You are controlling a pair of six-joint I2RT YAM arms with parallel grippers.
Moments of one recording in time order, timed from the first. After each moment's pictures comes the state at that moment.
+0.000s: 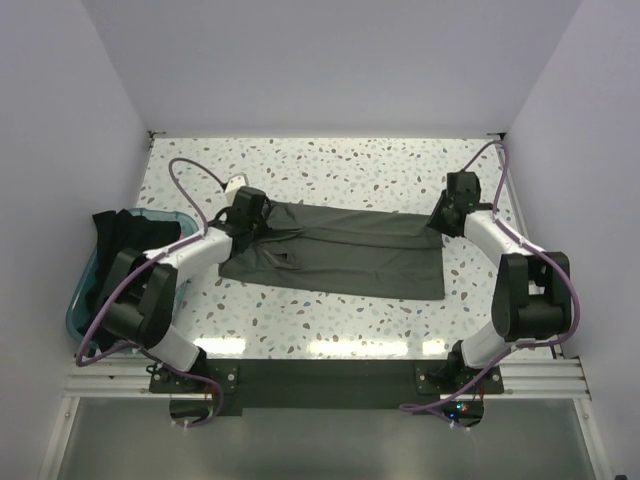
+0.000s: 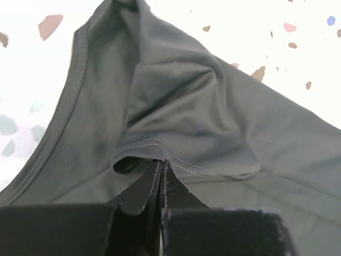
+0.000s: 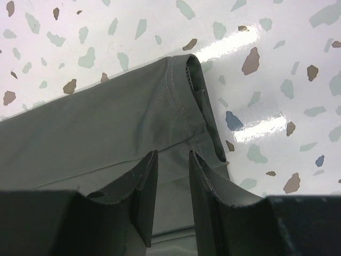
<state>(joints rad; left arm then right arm) -0.41 1.60 0.91 -0.09 -0.33 -0.70 0.04 1.58 1.00 -0.34 0.14 0.48</state>
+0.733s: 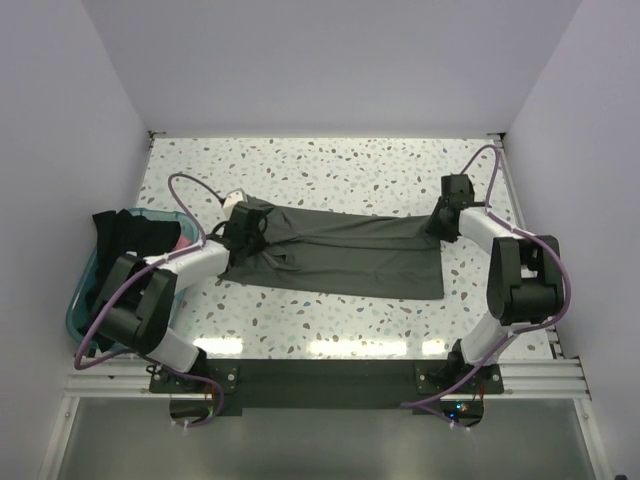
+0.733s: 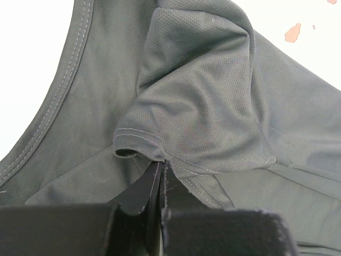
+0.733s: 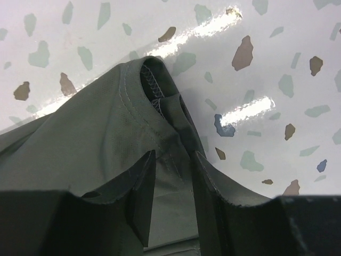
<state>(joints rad) -0.41 1.53 0.74 -0.03 -0.29 -0.72 0.04 1.67 1.02 -0.35 0.18 0.48</state>
